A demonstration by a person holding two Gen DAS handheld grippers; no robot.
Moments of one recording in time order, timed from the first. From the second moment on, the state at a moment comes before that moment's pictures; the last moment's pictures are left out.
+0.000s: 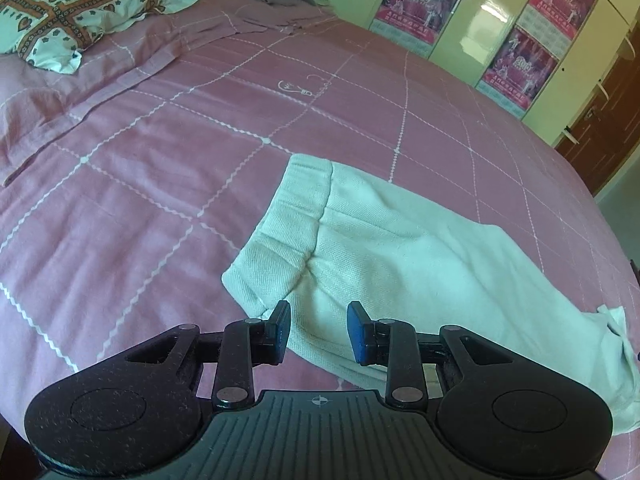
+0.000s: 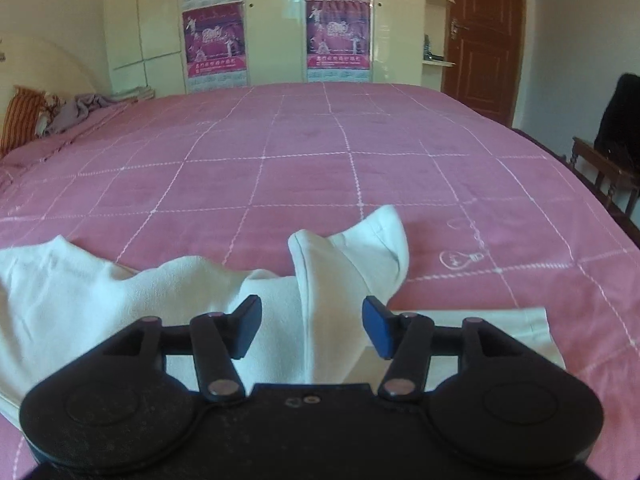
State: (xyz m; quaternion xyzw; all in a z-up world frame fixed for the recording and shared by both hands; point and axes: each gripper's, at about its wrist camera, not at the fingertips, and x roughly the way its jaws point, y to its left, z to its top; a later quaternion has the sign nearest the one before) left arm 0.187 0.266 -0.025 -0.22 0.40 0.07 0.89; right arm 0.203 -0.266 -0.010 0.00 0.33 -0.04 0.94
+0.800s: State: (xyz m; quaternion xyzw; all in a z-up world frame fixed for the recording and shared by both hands) left arm 0.213 0.276 -0.069 -0.21 0.45 0.07 0.86; right arm 0.151 -0.322 -0.017 0.12 0.36 -0.10 0.92
